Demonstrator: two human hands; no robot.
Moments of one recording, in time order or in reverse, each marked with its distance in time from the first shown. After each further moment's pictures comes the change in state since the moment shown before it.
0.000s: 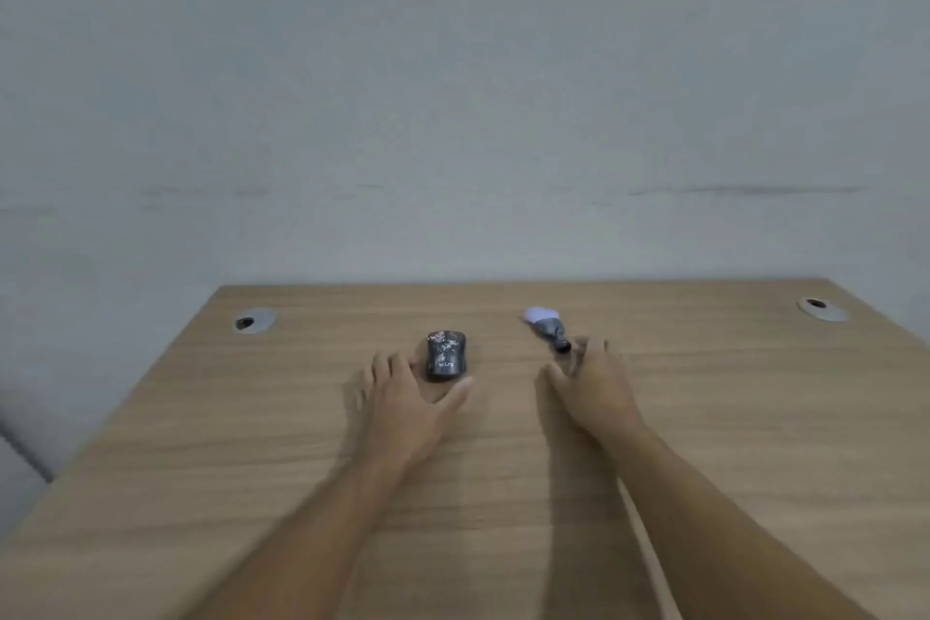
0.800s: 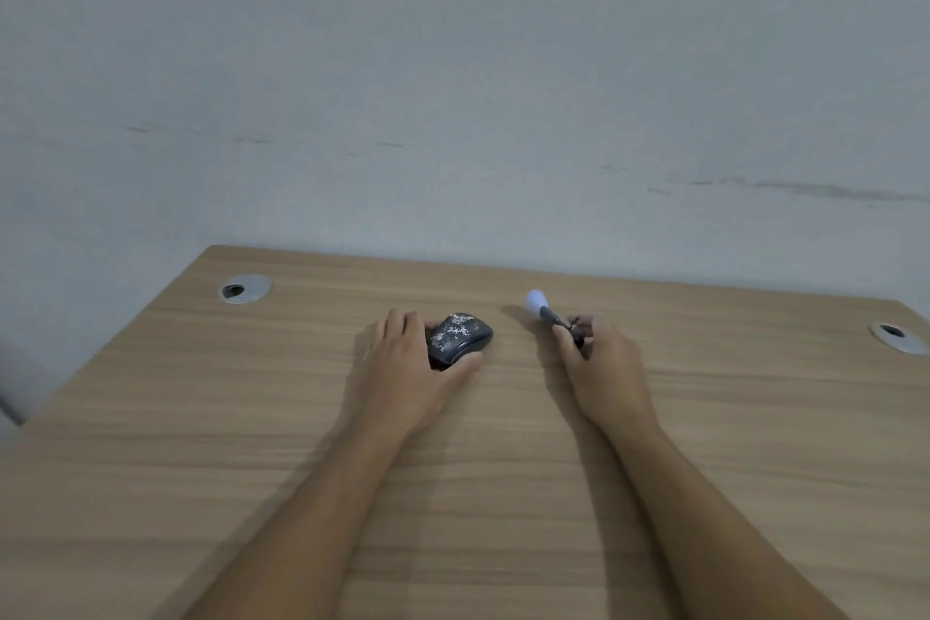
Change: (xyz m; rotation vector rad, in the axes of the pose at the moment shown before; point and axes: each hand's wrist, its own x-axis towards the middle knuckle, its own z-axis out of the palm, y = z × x) left_hand 0.065 -0.016 0.020 0.032 0.006 0.132; right_hand 0.046 -0.014 0.035 0.097 0.096 -0.191
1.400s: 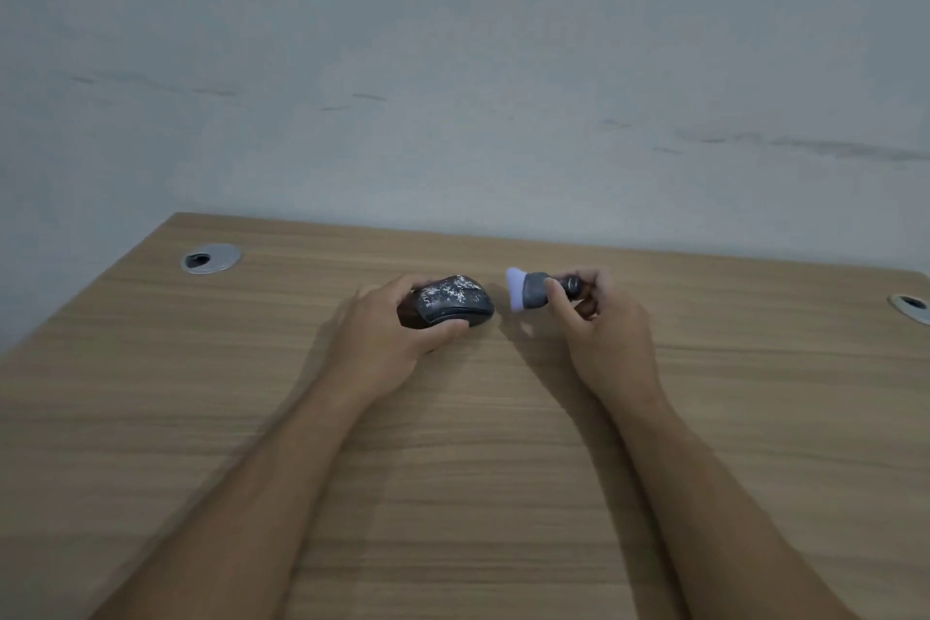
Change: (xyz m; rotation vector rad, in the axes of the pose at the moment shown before) left_hand 0.015 -0.011 0.001 -0.414 -0.037 0.013; right_hand 0.000 -0.009 -0.002 0.246 0.081 -0.068
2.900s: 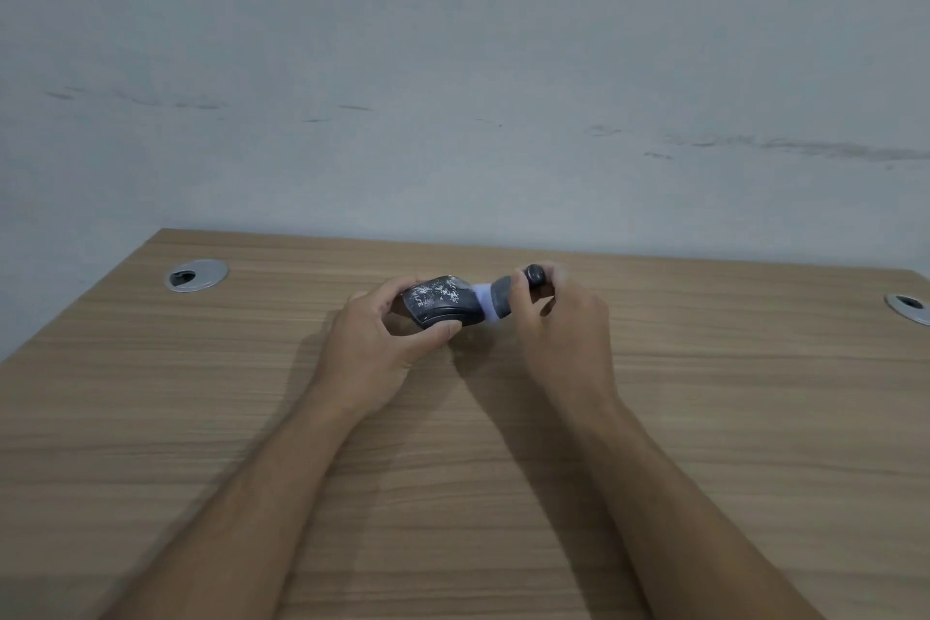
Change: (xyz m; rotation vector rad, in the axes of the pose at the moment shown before) left_hand 0.012 -0.012 0.006 -0.206 0.013 0.062; right_hand -0.003 -0.042 0.029 -0.074 0.055 -0.008
